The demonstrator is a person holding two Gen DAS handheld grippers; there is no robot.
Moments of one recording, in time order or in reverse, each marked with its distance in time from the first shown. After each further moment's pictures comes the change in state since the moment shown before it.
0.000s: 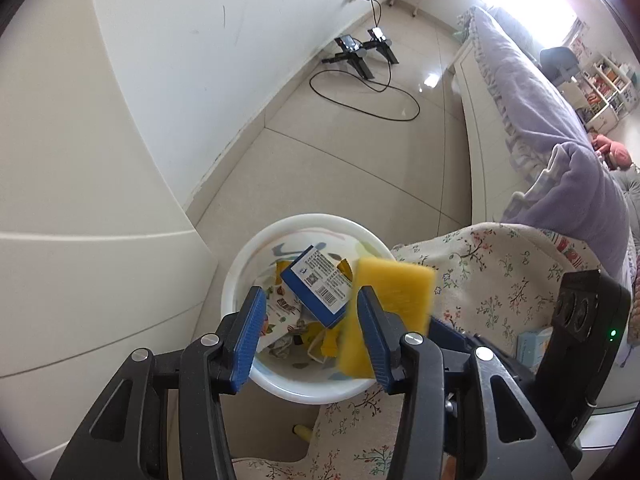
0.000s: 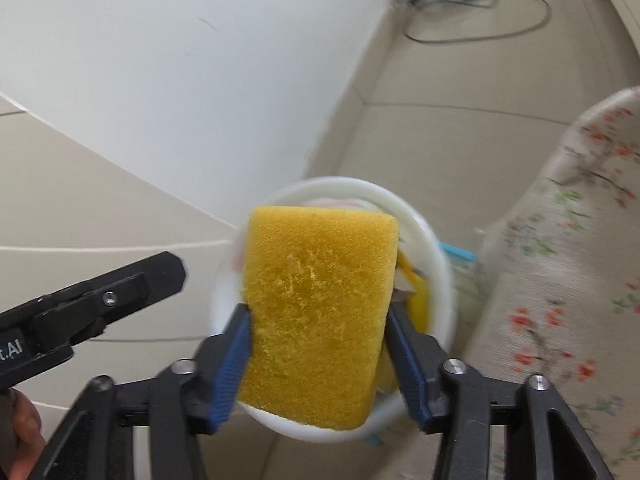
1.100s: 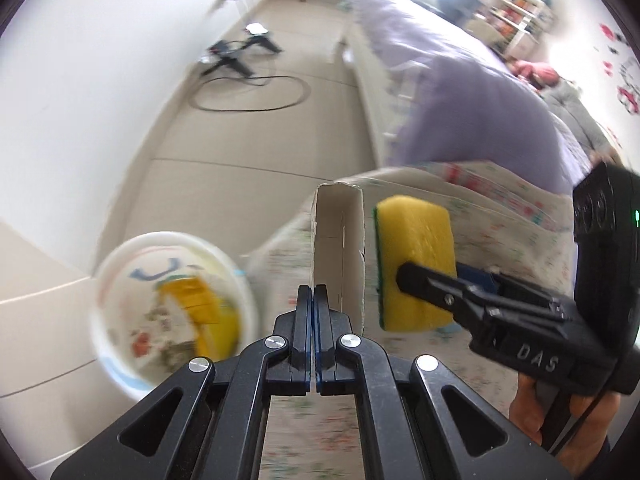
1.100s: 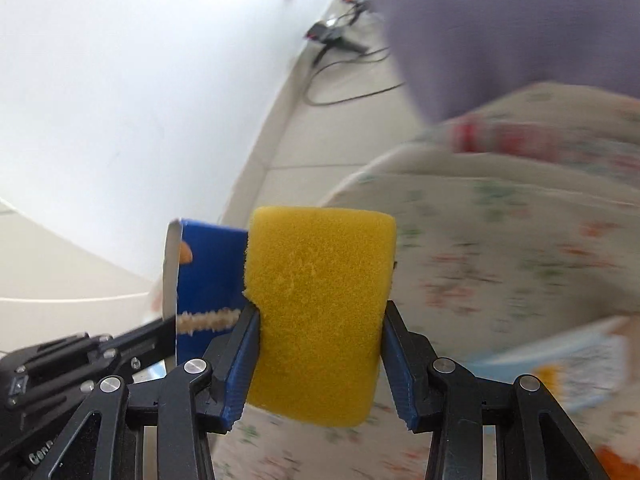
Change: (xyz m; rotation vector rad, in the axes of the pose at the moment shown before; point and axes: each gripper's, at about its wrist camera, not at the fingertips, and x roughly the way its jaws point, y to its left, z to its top) left arm 0.003 -0.131 -0.022 0.284 0.007 -0.157; right arm -0.146 -0.081 0.007 0.086 -0.117 -0.177
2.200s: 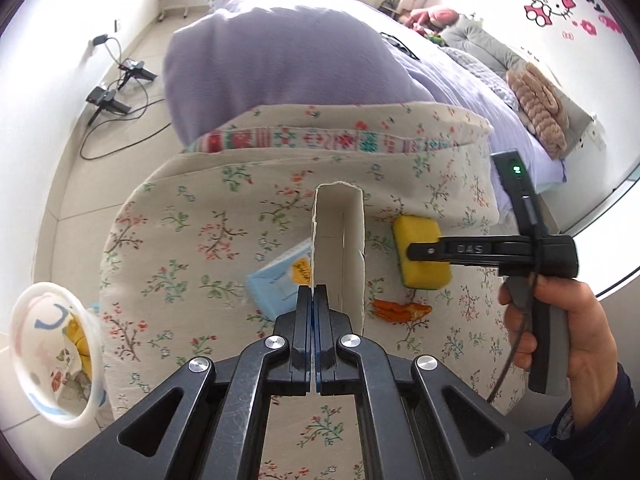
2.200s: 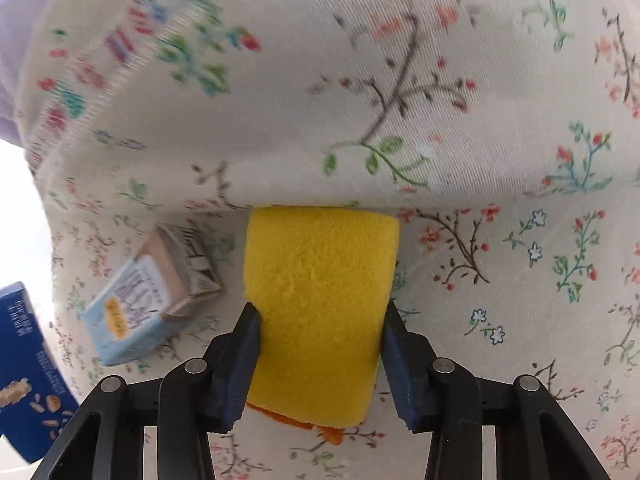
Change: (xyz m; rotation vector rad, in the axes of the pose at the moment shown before) left arm 0.002 -0.184 -0.044 0.328 0.005 -0.201; right arm -0.097 -0.249 -0.064 0.440 0.101 -0.300
